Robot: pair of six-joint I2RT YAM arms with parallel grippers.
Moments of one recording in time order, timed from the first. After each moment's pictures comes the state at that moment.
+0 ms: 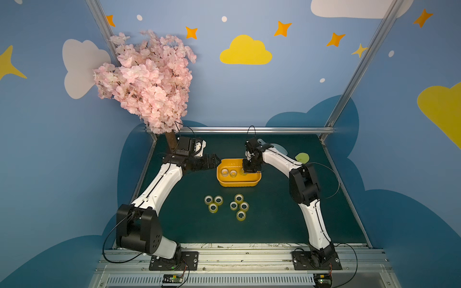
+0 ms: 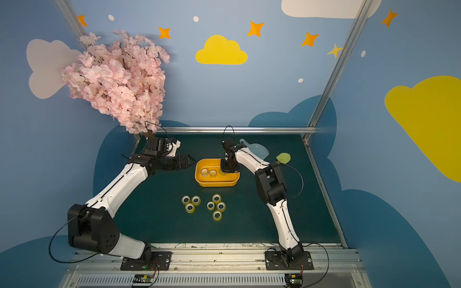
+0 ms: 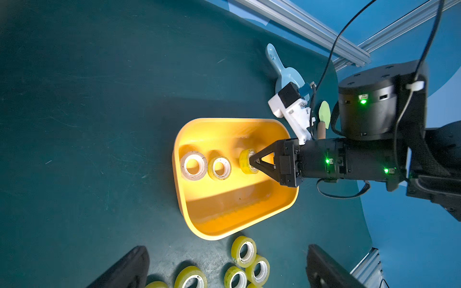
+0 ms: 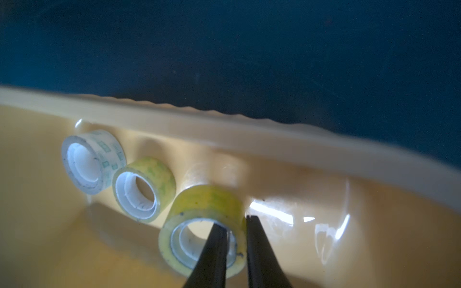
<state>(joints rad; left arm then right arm) -0.18 1.49 1.25 -0.61 0.44 -0.35 0.58 2.33 1.97 -0.89 -0.20 0.47</state>
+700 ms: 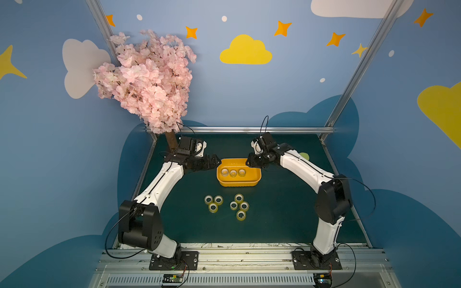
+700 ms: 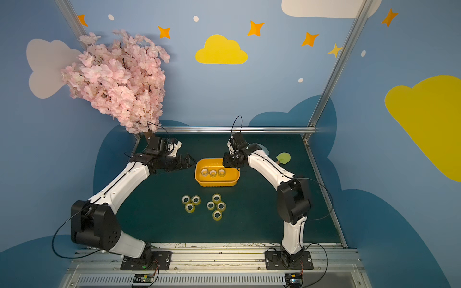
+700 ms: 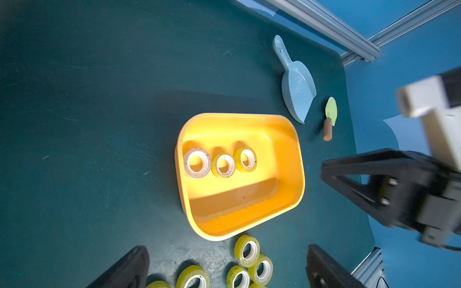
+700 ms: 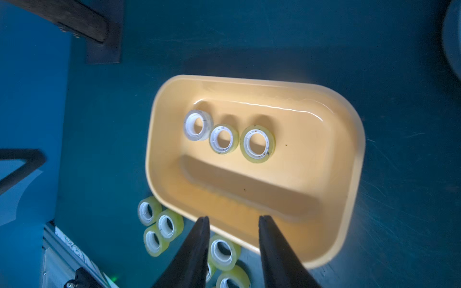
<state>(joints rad) -0.18 1.53 1.26 -0.62 0.44 -0.35 0.60 1.83 1.60 -0.70 -0.22 0.45</state>
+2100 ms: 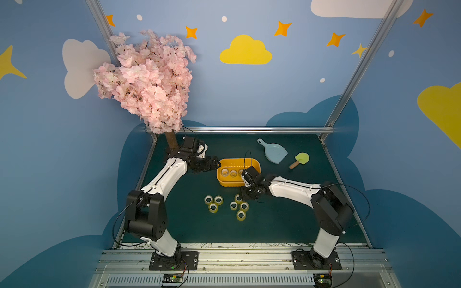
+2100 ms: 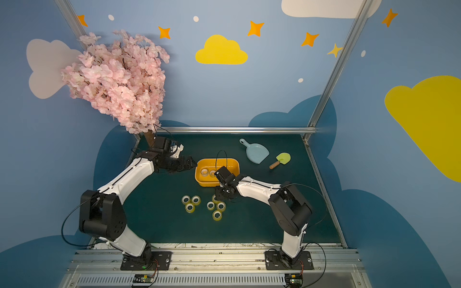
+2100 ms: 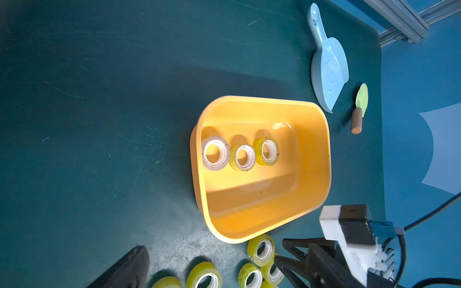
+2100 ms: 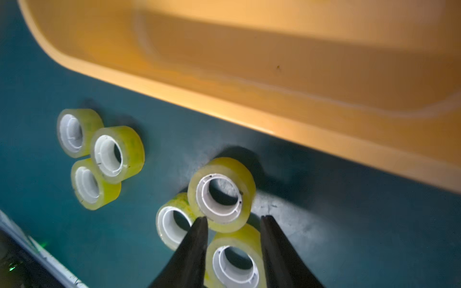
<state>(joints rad) -0.18 1.63 1.30 -0.68 0.41 -0.33 0.85 1.82 1.18 -0.49 -0.10 0.56</state>
